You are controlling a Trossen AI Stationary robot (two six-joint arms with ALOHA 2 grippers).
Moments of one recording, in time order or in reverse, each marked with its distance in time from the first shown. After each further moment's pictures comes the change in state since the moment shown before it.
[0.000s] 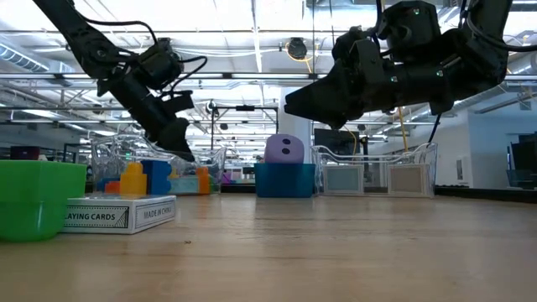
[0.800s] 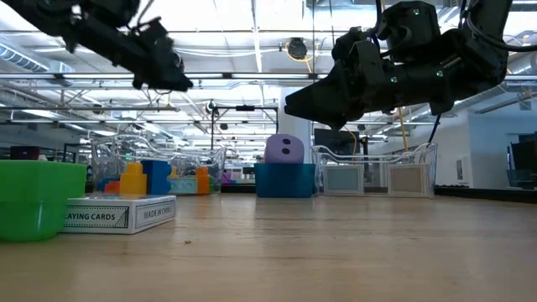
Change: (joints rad) left arm -0.031 -0.416 0.001 -0.010 -0.005 -0.076; right arm 0.000 0.000 0.000 -0.007 0.003 0.000
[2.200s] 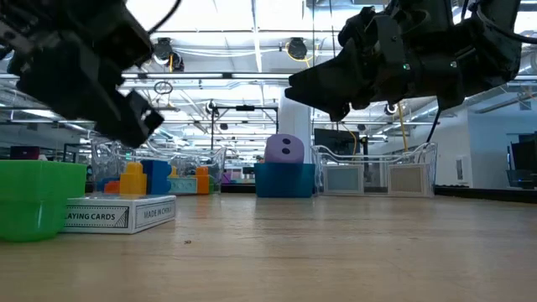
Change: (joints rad) left arm -0.903 0.413 -0.145 0.336 0.224 -0.283; right arm 0.076 0.000 0.000 0.049 -0.003 0.008
